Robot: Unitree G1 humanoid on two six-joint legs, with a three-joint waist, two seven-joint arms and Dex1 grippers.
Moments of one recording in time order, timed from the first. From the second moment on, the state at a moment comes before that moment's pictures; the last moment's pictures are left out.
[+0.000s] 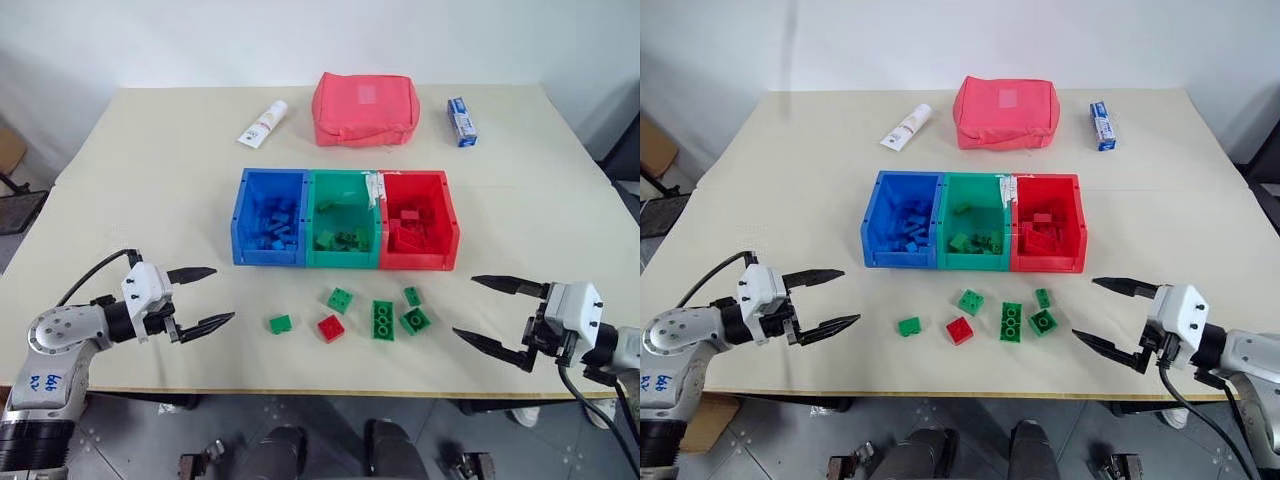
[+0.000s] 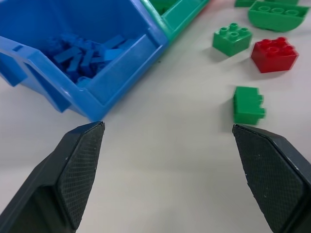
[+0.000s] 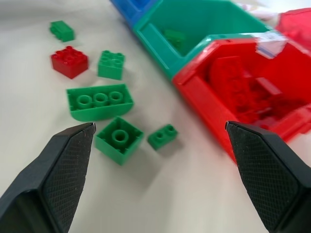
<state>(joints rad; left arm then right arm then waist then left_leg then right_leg) -0.13 0.75 0.20 0.03 -0.39 0.01 -1.04 0.13 -0.83 -0.32 -0.23 0.51 -0.02 1.13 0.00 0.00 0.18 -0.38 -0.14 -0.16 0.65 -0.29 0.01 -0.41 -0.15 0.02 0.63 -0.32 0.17</state>
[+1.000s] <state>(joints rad) -0.20 0.63 0.00 -0.18 -0.40 0.03 -1.08 -0.07 -0.74 0.00 -0.25 0.33 0.35 0.93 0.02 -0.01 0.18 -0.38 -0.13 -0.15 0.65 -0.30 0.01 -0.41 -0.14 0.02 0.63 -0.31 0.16</state>
